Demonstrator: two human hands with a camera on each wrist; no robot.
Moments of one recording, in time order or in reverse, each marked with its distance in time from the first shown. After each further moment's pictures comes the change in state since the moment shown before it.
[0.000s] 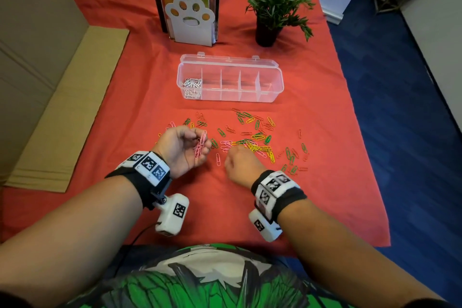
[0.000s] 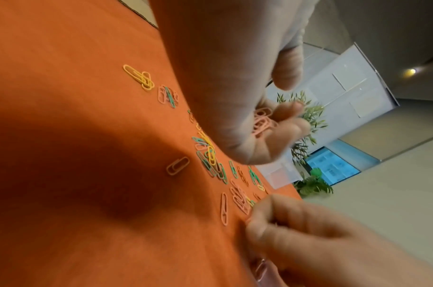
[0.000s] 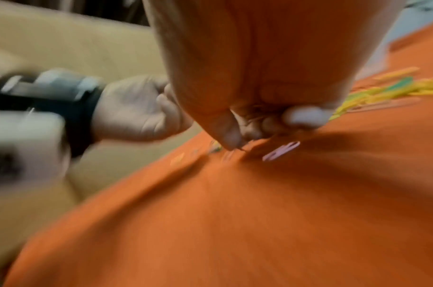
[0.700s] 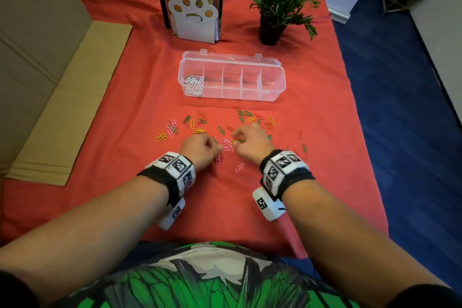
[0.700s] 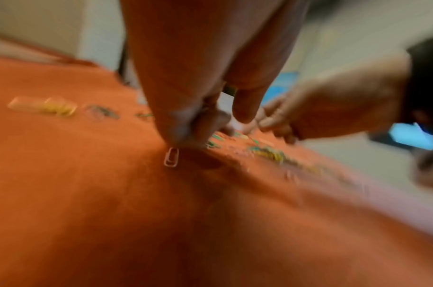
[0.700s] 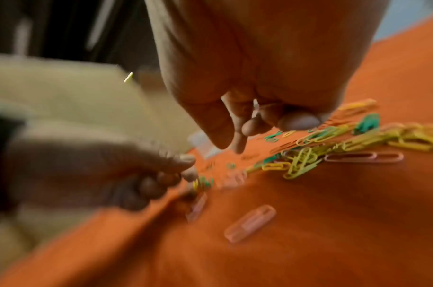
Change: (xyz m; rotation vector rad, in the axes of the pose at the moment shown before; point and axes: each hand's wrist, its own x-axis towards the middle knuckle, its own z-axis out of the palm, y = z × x) left_hand 0.033 -0.033 0.016 1.284 0.420 0.273; right_hand 0.020 0.014 -0.039 0.262 0.103 0.122
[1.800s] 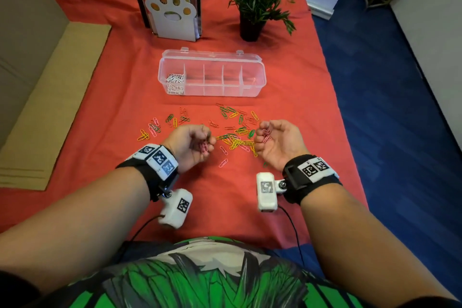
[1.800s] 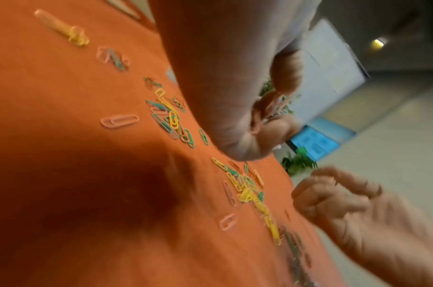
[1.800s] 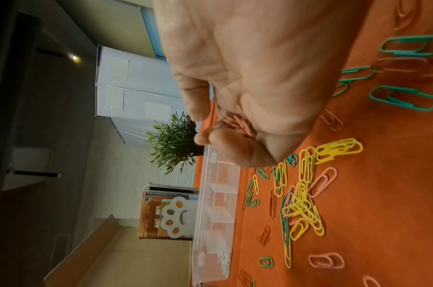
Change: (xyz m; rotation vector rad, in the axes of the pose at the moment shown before) left_hand -0.012 0.033 -0.008 -1.124 -0.434 -0.268; right_hand -0.038 0.054 -0.053 1.638 -0.118 0.383
